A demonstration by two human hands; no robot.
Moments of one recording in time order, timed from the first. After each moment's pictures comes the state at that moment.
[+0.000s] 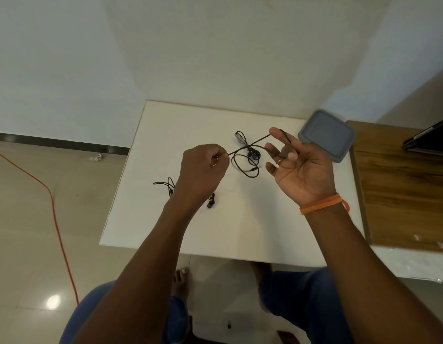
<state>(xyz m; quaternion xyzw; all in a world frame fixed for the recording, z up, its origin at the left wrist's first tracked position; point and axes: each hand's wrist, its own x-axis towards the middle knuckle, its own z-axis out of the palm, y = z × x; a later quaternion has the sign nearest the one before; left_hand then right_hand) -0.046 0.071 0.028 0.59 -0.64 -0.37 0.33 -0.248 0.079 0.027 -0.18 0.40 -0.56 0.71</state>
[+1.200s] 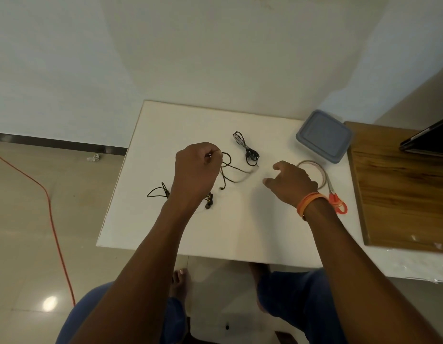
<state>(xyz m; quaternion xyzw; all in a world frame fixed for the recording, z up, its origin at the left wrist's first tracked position) -0.044 0.069 0.024 0.62 -0.61 -0.34 0.35 -0.257 0.079 -0.011 -0.53 0.79 0.00 0.31</state>
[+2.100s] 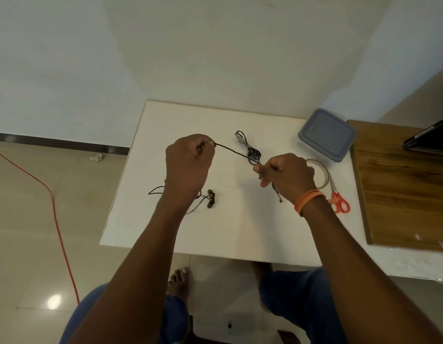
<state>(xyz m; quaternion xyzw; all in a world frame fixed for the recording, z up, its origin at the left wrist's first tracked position) -0.033 0.064 0.030 0.63 -0.58 -0.32 0.40 -0.240 0.080 0.010 -0.58 0.75 -0.15 0.29</state>
